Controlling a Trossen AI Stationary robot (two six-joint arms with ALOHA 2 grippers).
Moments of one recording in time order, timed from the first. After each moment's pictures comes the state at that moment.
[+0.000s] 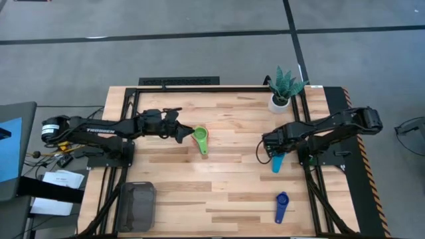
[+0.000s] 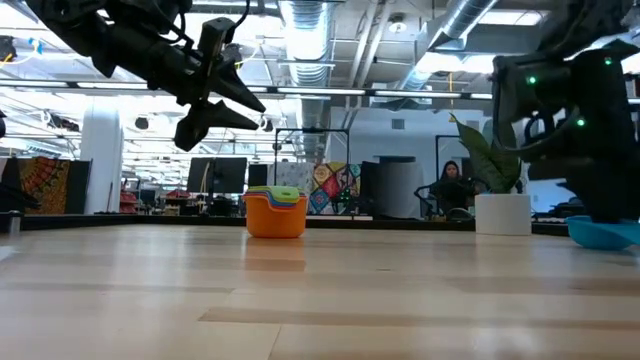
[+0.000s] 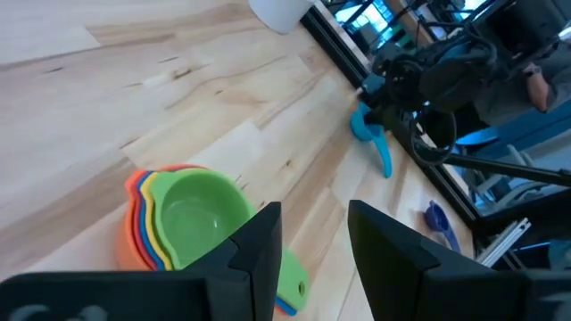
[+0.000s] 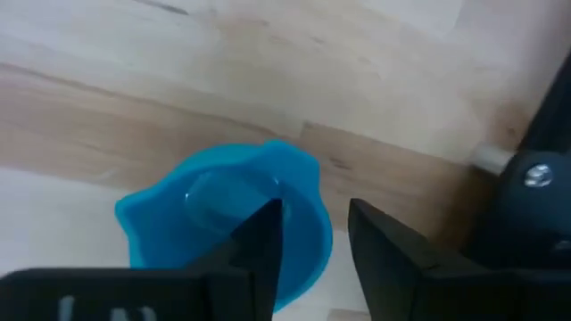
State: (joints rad) left arm 0.21 1.10 0.48 0.35 0.01 -0.77; right arm -0.04 1.27 0.56 -0.99 0.07 1.25
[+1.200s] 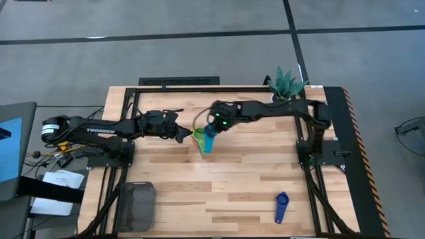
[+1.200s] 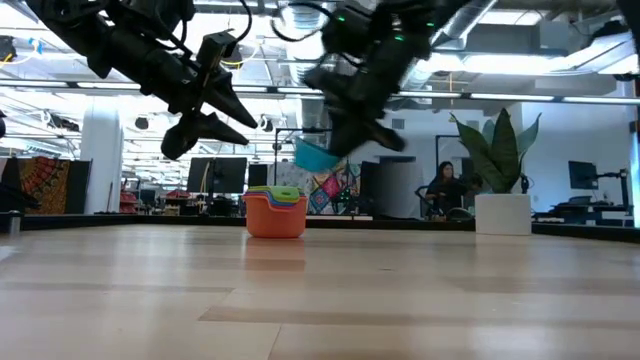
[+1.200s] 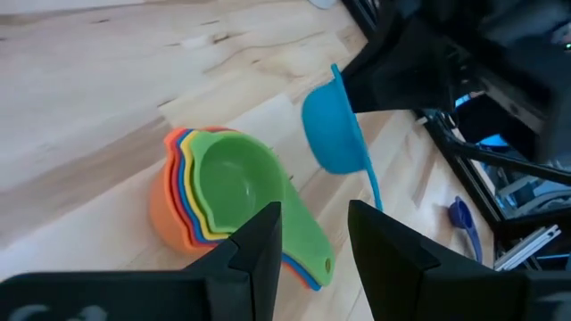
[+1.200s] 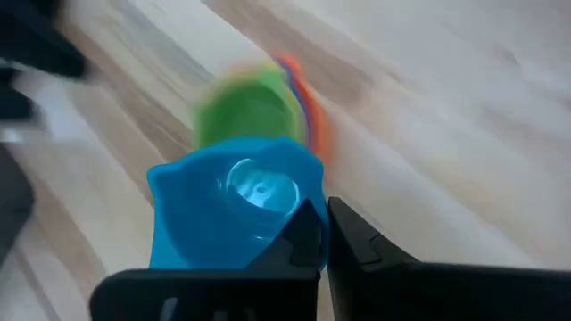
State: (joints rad) left arm 0.21 1.10 0.48 0.25 -0.01 -0.84; right arm -0.20 1.87 1.42 -0.49 -0.03 0.73
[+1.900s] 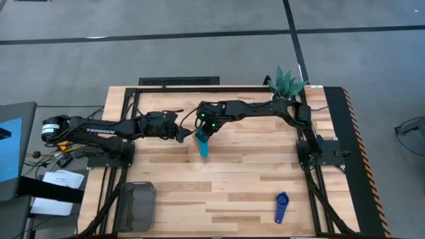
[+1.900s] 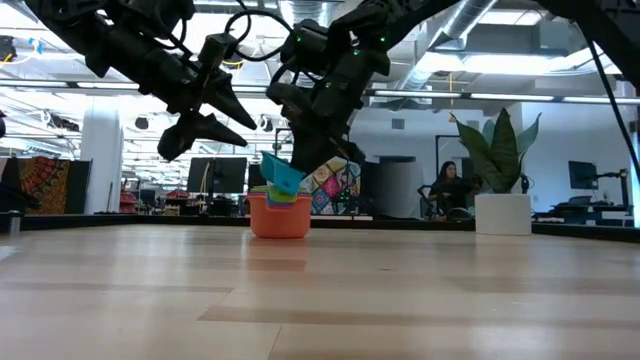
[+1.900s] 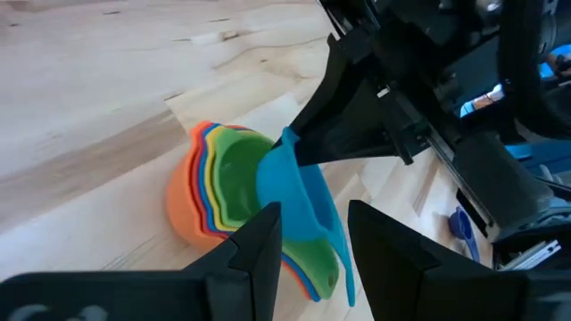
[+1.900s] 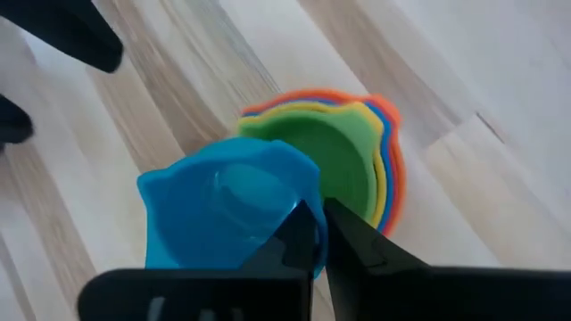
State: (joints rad) left arm 0.19 1.10 0.48 0.24 -0.05 -0.89; right arm -0.20 2.10 1.69 -0.62 -0.13 0.51
